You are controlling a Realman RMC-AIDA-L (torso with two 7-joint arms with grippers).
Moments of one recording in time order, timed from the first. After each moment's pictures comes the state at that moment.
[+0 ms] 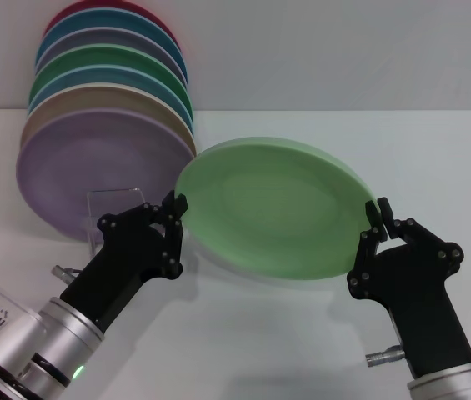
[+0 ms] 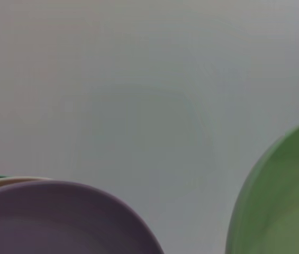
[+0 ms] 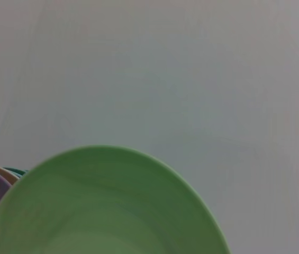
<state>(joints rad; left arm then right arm) -0.28 -2.08 -0.72 -0.47 2.69 1.18 -0.13 0.15 2.09 0.12 0.97 -1.72 -1.47 -0.97</state>
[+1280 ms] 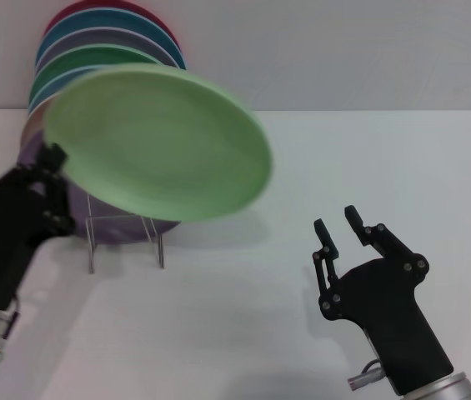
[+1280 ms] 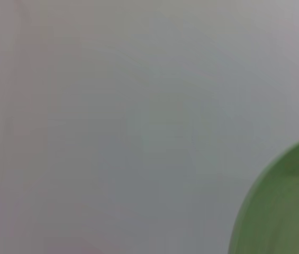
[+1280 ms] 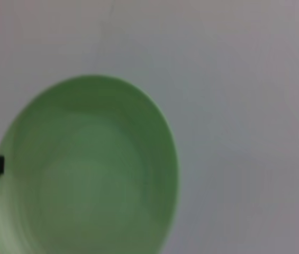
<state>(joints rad) -0.18 -2.07 -0.89 -0.48 2.65 1.40 -0.15 0.19 2.08 0.05 0.87 -1.80 -1.46 -0.83</state>
